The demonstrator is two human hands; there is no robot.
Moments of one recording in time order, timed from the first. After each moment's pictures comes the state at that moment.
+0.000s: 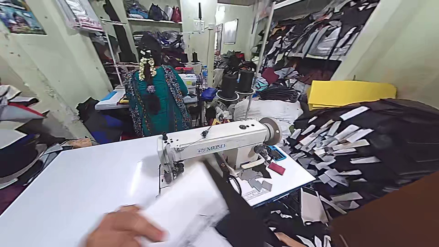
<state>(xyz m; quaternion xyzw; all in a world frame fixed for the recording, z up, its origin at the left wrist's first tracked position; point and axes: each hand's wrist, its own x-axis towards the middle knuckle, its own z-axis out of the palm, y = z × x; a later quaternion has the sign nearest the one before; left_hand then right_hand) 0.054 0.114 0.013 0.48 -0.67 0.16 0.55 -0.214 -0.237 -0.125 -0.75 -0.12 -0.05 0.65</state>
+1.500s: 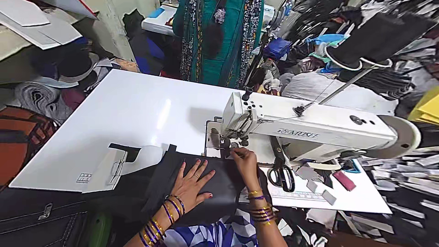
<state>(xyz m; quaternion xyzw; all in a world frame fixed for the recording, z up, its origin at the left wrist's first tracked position) 0.083 0.138 -0.161 0.89 -0.39 -0.13 0.16 0.085 -0.099 -0.149 -0.88 0.14 -0.19 0.42</state>
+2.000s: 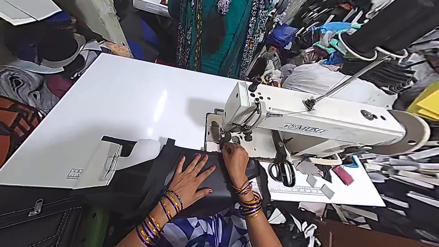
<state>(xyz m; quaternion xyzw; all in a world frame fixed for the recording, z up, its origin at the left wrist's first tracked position) 0.085 0.141 -0.167 0.89 -0.41 -0.09 0.19 0.096 -0.060 -0.162 -0.95 0.16 -0.21 0.19</state>
